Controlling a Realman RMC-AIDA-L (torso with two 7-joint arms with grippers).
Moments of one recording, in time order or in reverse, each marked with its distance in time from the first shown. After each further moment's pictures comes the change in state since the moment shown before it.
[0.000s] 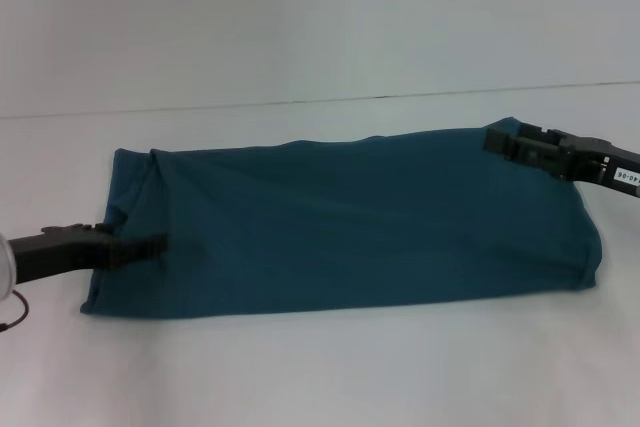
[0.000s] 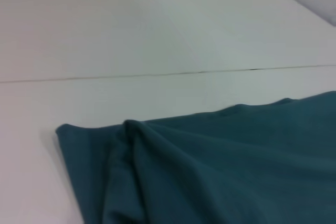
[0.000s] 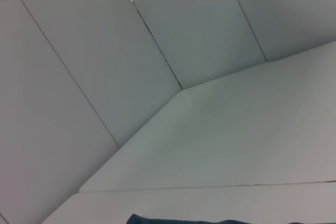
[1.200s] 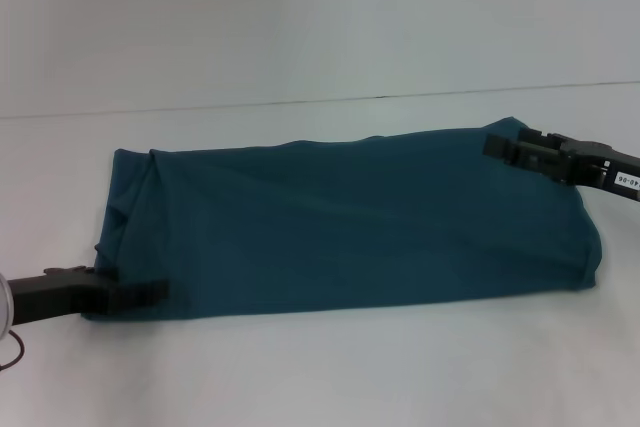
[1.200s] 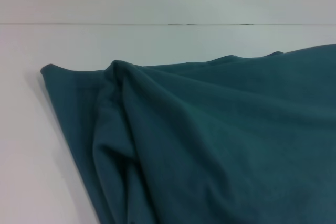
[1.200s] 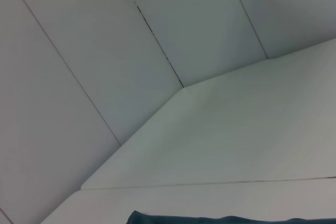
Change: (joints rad) left arm 0.033 0.000 0.007 -0.015 0.051 0.053 0.006; right arm -0.005 0.000 -0.002 0.000 -0.003 -0.006 0.000
